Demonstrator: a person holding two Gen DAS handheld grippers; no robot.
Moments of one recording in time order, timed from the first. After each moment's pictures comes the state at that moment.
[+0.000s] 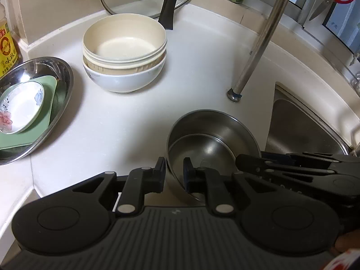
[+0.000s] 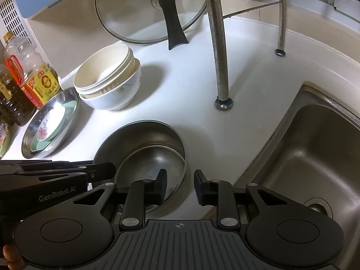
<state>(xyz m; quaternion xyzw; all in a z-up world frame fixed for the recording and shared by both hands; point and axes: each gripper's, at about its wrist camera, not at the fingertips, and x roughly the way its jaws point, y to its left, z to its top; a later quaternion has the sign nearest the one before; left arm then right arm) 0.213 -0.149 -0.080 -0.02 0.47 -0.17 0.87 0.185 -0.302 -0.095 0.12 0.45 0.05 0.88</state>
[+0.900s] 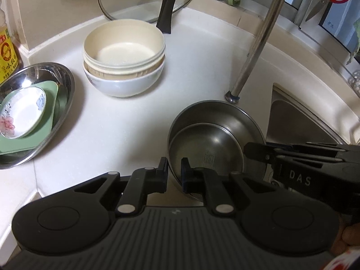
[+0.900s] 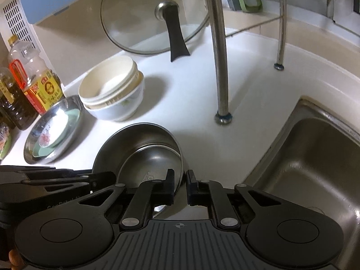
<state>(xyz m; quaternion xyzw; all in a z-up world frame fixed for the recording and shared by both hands) 0.210 -0.147 -0.072 -0.01 0.46 -0.17 0.87 0.185 -0.301 -0.079 0.11 0.43 0.05 0.89</state>
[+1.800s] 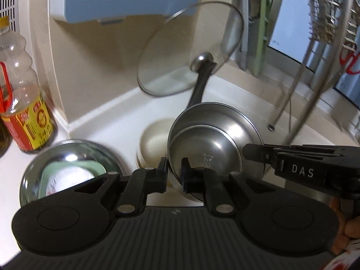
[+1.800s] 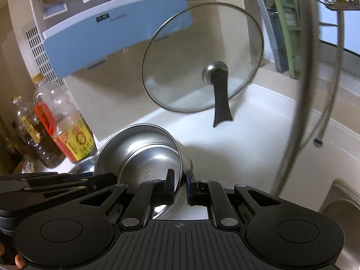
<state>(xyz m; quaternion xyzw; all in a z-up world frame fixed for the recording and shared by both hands) 0.273 -0.088 0.012 -0.04 0.36 -0.13 0.92 0.276 -0.257 0.002 0.10 0.36 0.12 0.92</state>
